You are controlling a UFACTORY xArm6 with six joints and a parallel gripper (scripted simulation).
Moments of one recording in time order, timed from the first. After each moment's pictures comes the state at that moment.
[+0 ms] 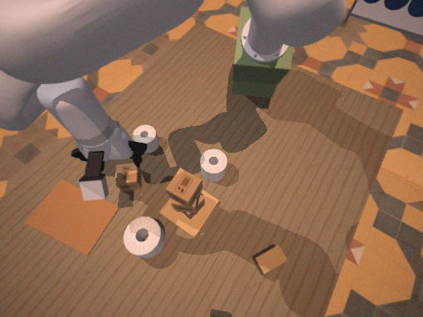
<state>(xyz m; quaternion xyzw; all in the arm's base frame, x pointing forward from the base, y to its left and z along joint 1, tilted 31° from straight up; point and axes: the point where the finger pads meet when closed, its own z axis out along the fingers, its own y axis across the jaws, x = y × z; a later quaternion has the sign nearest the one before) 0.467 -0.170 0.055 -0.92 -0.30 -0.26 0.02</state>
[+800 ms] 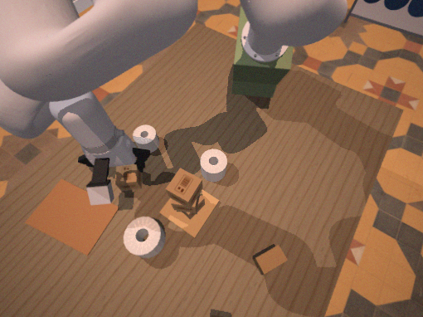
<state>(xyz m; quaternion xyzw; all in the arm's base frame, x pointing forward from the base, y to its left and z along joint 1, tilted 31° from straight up) 0.483 -0.164 0.027 -0.92 -0.30 -0.26 0.02</state>
